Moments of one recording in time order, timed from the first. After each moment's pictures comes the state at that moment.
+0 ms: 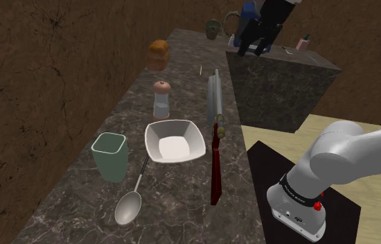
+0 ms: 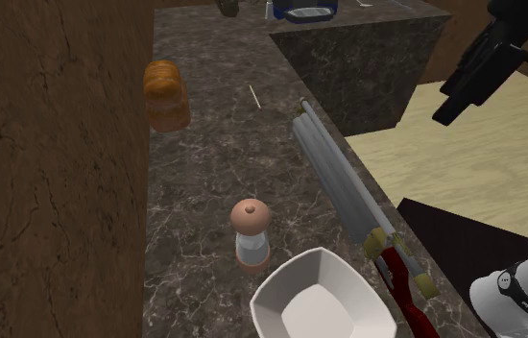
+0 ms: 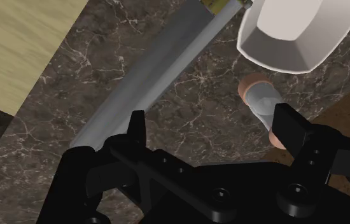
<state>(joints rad) 0.00 -0.78 0.02 -2.27 0.06 1.71 0.15</state>
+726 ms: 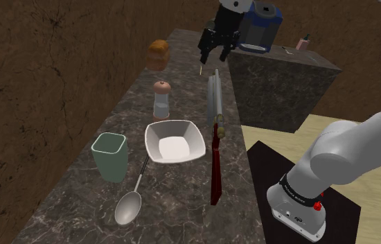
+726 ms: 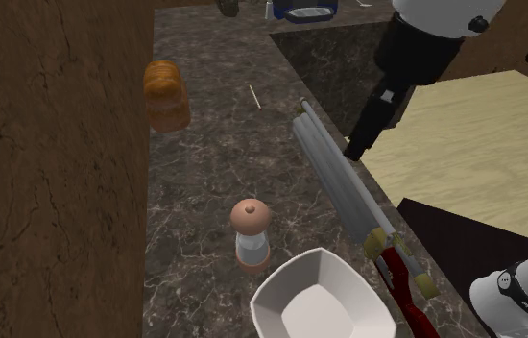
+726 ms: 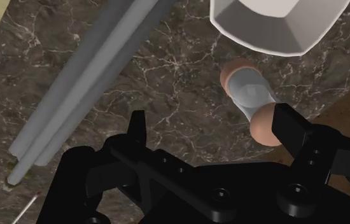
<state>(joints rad) 0.02 -0.46 0.14 -2.13 0.07 1.84 0.27</state>
